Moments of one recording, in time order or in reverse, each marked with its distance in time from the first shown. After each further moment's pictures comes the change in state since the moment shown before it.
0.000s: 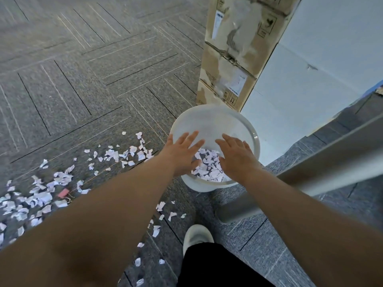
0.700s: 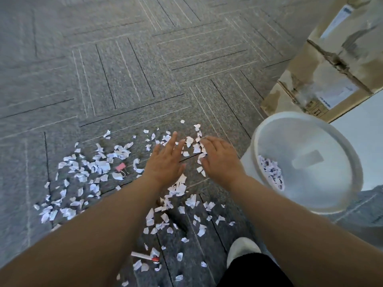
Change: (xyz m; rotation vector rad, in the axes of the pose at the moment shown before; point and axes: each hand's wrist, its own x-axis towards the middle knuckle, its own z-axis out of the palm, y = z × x) left_hand -0.124 -0.147 0.104 -0.246 0.153 -0.446; right_hand 0.070 -0.200 0.073 0.048 0.002 -0.355
